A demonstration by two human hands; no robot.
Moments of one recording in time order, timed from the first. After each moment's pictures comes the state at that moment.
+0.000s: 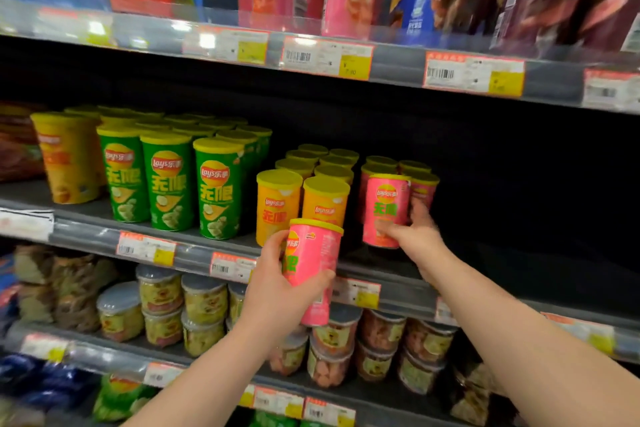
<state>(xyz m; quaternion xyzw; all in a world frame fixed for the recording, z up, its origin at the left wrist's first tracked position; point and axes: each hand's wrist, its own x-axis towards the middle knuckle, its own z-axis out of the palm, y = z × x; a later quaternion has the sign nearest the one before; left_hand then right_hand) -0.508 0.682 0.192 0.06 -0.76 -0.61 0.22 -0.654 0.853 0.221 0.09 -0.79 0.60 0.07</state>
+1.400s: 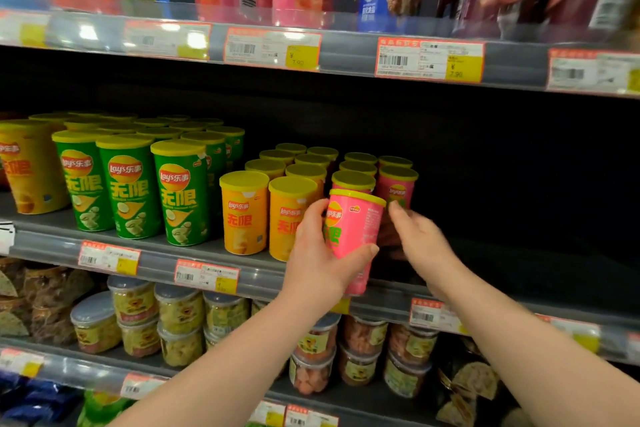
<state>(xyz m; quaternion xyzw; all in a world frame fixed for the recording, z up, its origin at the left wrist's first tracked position) -0.570 0.753 0.210 0.01 -0.81 -0.53 0.25 -0.638 0.892 0.230 0.13 -0.80 0.59 0.03</state>
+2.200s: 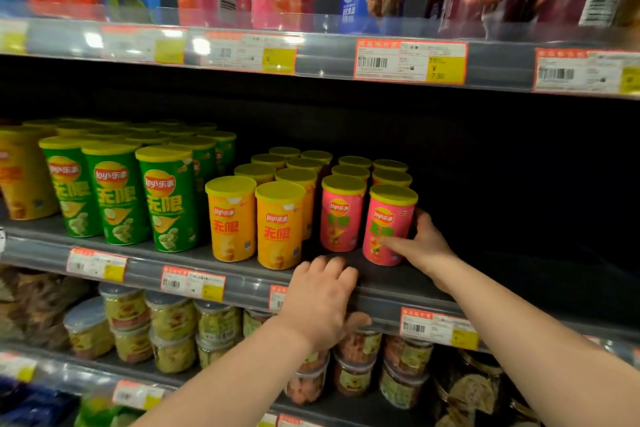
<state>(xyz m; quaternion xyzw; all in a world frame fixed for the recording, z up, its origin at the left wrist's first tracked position) -0.594 0.760 0.171 -0.10 -0.98 0.02 0.15 -0.689 0.919 0.211 0.08 -0.85 0.52 0.04</state>
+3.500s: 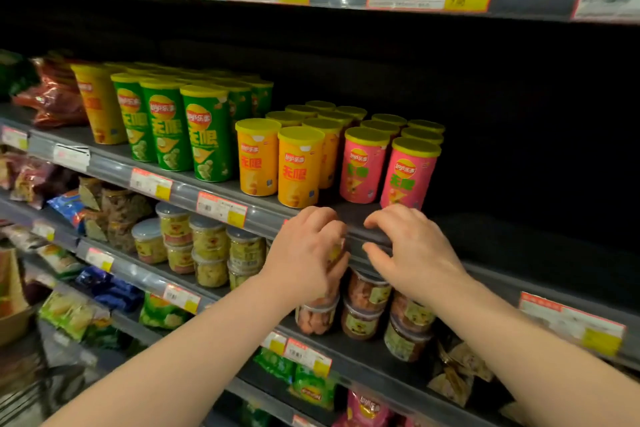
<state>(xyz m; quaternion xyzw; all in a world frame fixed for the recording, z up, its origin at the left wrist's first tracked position) -0.556 0.760 0.156 -0.08 -0.95 -0.08 0.31 -0.611 0.929 0.199 0.39 -0.89 0.15 0.16</state>
